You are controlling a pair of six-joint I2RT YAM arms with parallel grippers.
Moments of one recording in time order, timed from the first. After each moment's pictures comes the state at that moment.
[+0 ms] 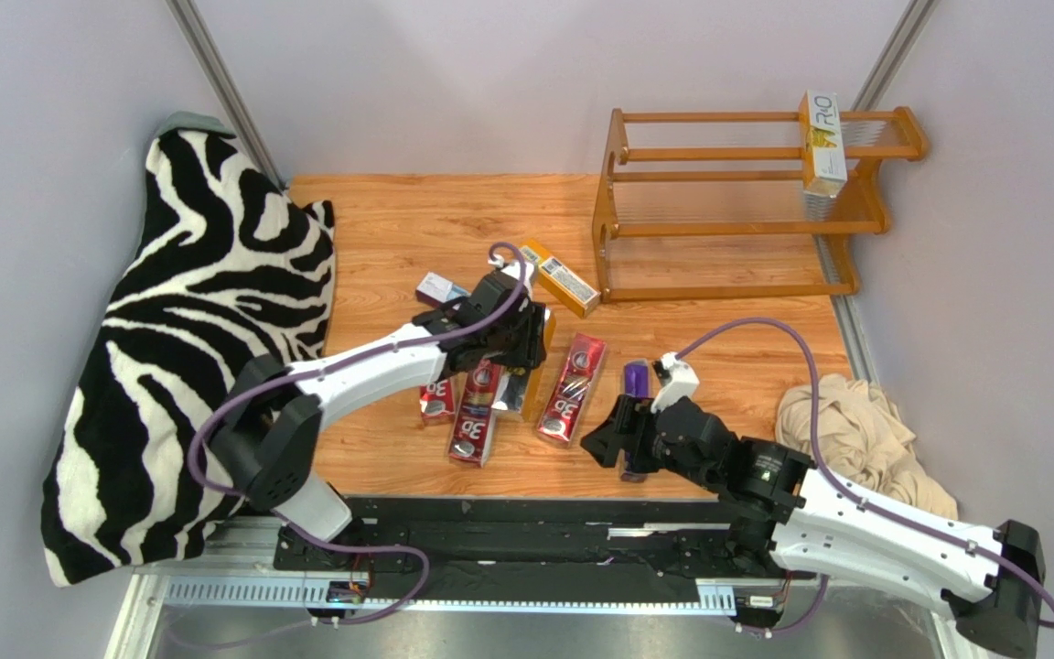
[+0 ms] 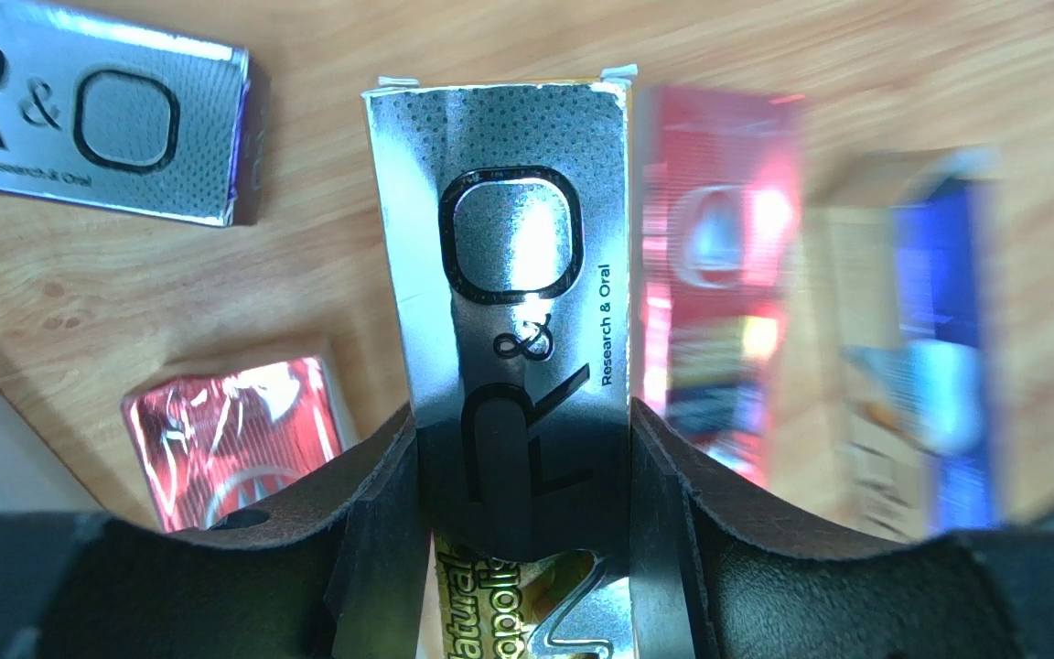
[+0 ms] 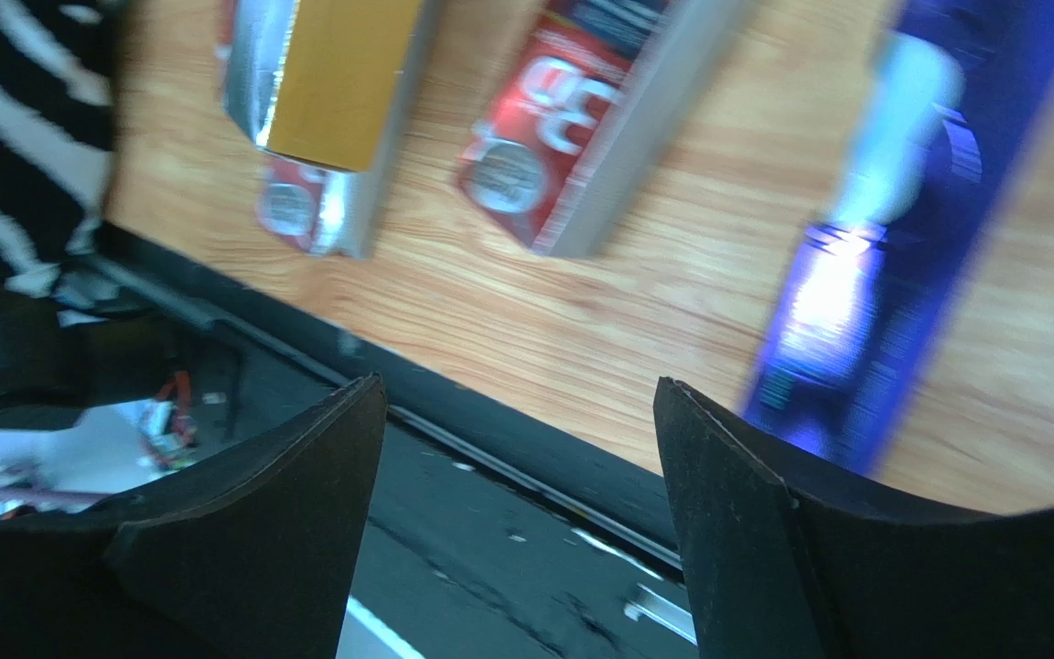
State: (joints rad) left arm -0.77 1.63 1.05 -0.26 -0.08 -0.48; right arm 1.05 0.63 0.45 -0.45 0.25 0.95
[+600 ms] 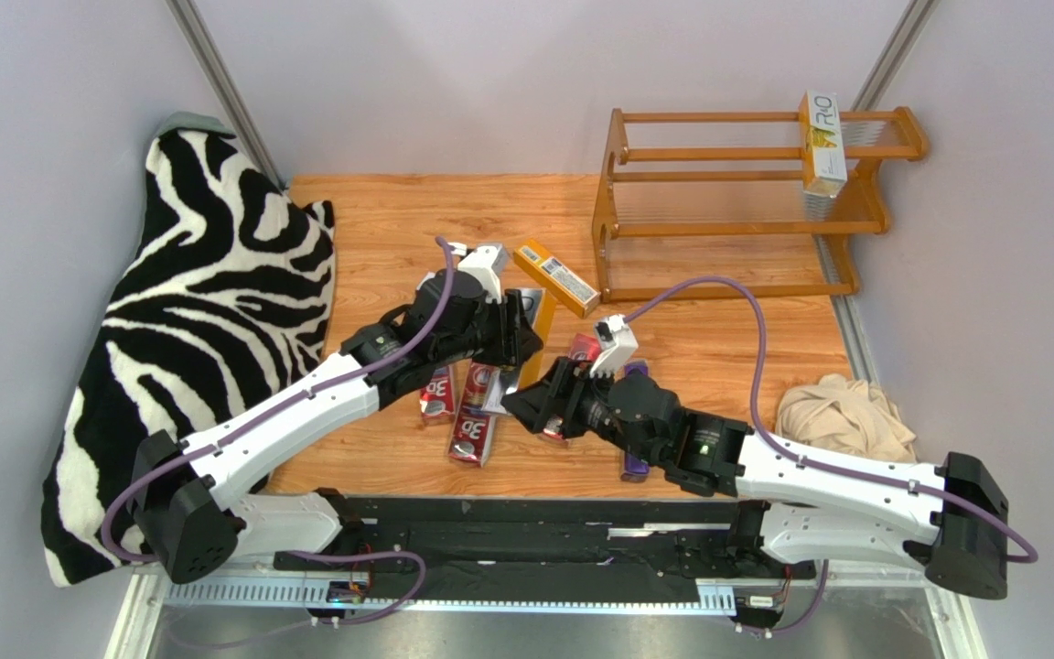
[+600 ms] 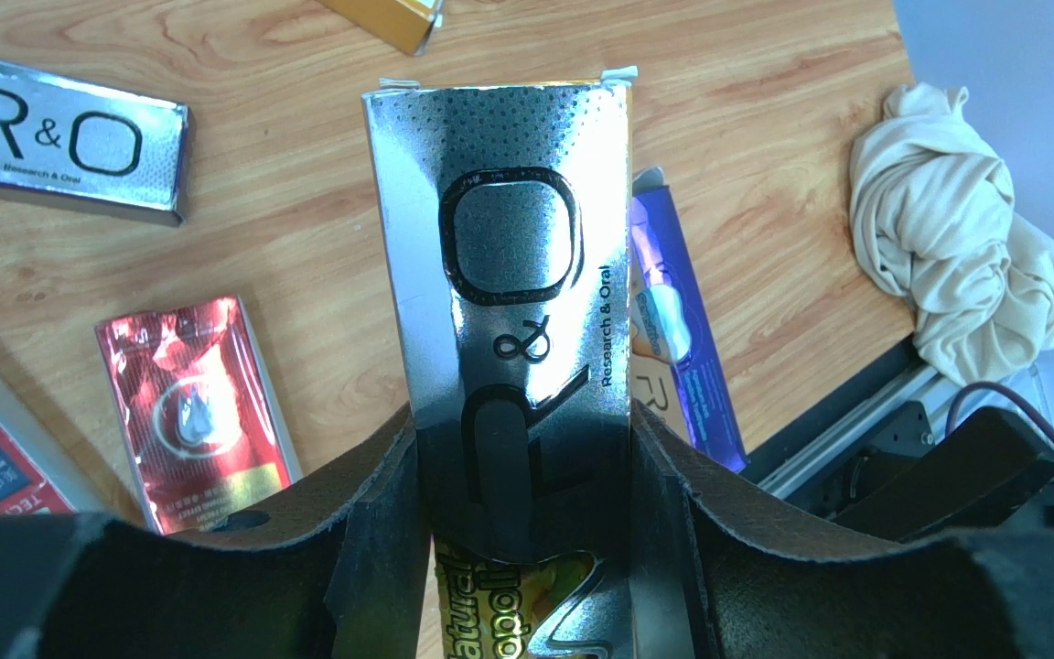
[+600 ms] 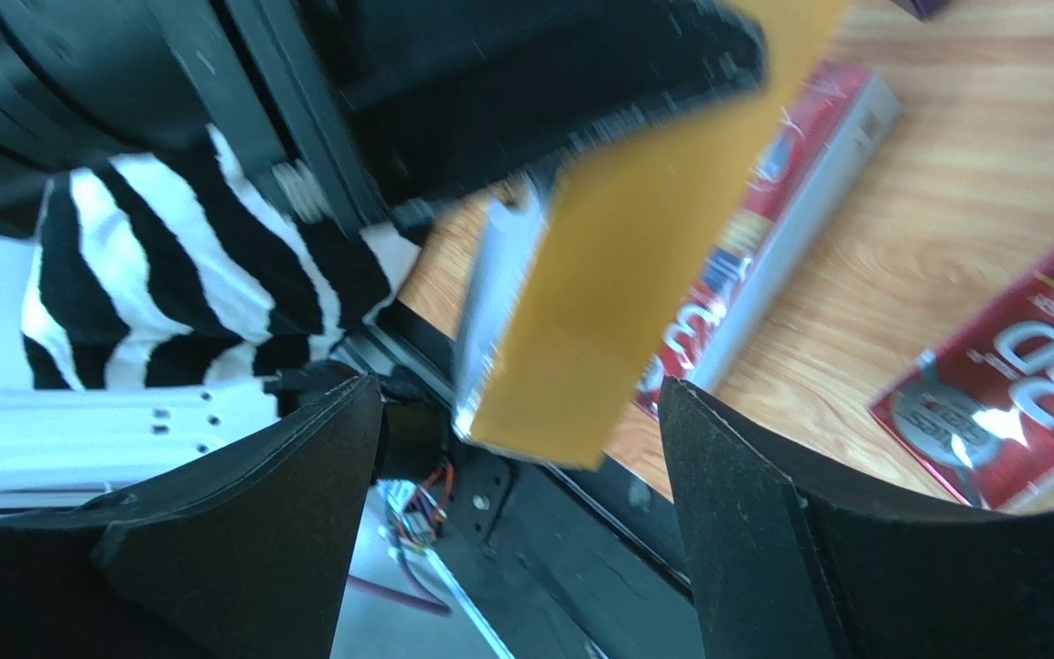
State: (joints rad) left arm -0.80 1.24 1.03 -0.34 0.00 -0.57; right arm 1.18 1.00 0.66 0.06 0.29 0.95
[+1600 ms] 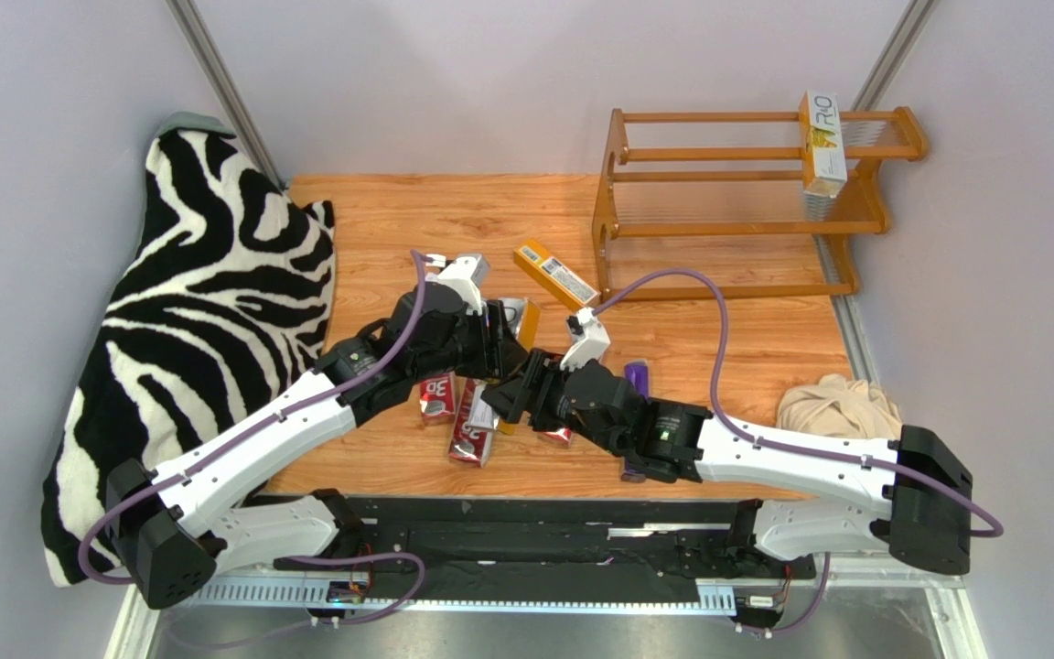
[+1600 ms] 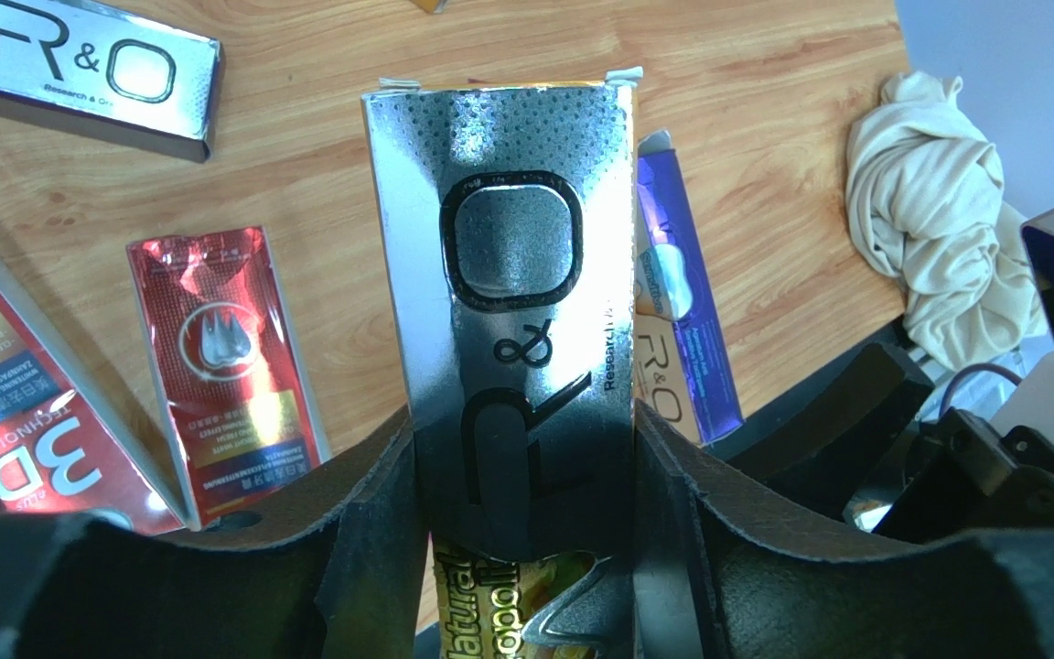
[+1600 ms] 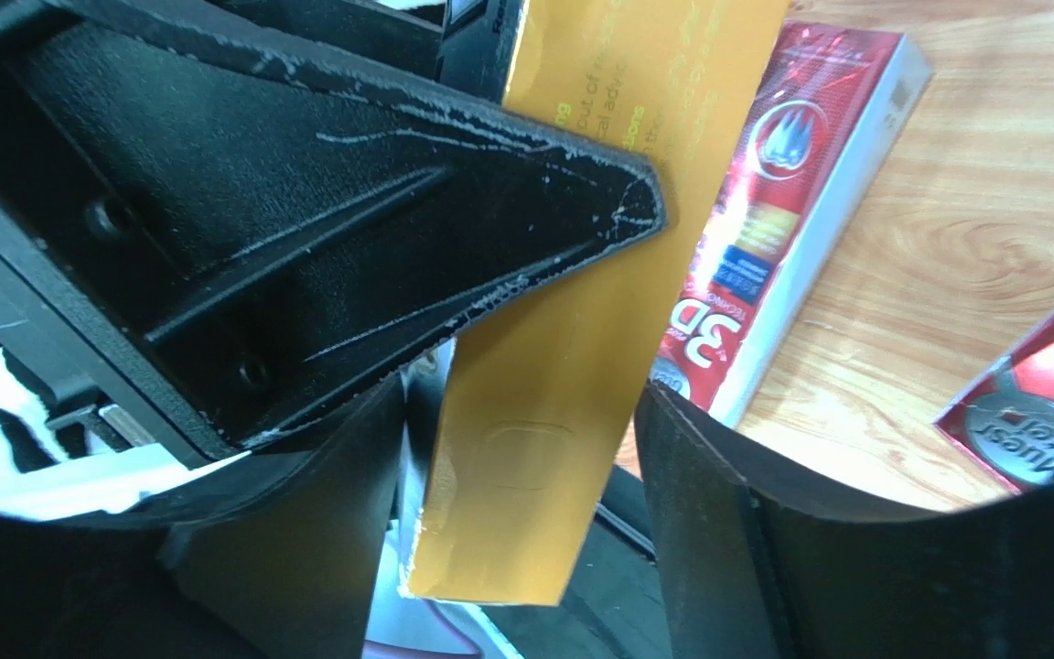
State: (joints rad) left arm -0.80 1.10 0.98 -0.42 -0.02 -0.61; right arm 1.19 1.20 0.80 0.03 0.33 1.05
